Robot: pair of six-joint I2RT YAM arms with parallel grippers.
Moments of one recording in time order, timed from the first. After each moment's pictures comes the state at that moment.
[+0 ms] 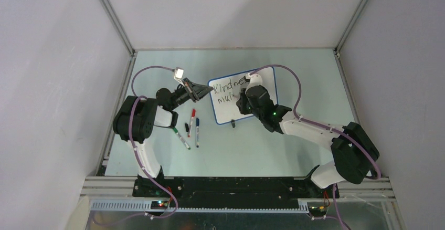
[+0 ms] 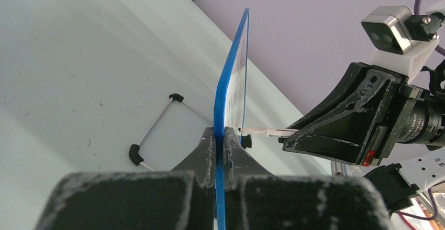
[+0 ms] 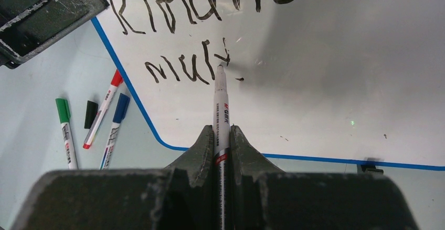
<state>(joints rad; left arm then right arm) -0.15 1.89 0.63 1.48 0.81 -0.84 0.78 1.47 0.92 0.05 0.25 0.44</state>
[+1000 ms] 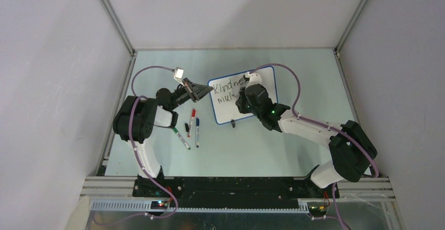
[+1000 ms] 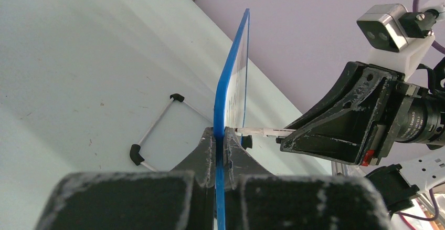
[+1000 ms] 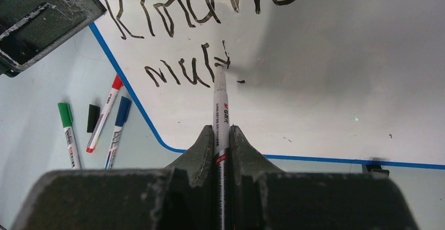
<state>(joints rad) -0.15 1.89 0.63 1.48 0.81 -0.84 0.78 1.49 0.95 0.03 0.25 0.46</state>
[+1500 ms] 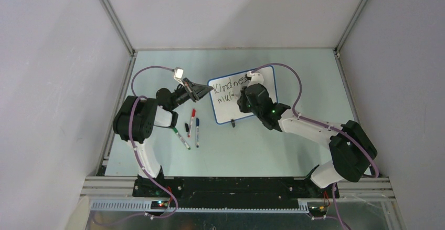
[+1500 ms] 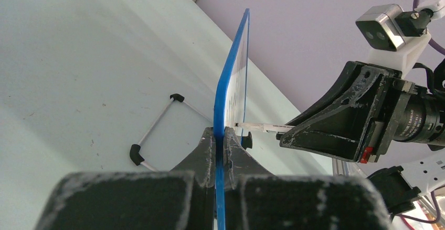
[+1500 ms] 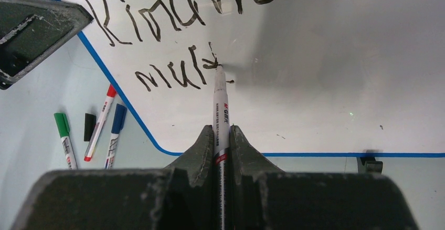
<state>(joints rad) -0.15 1.89 0.63 1.48 0.81 -0.84 0.77 1.49 0.95 0.01 0.28 0.49</state>
